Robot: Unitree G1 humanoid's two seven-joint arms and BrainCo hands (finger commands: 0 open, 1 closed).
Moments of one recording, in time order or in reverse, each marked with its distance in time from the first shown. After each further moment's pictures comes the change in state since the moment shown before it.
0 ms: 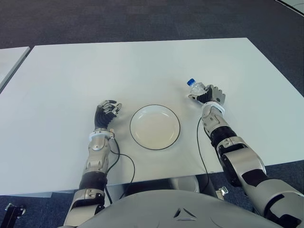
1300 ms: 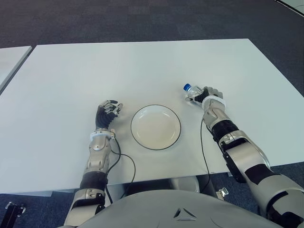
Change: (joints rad) left arm 0.009 -0.002 -0.008 0.000 0.000 -0.007 -0.009; right arm -0.039 -0.052 0.153 -0.072 -0.141 0.193 0.417
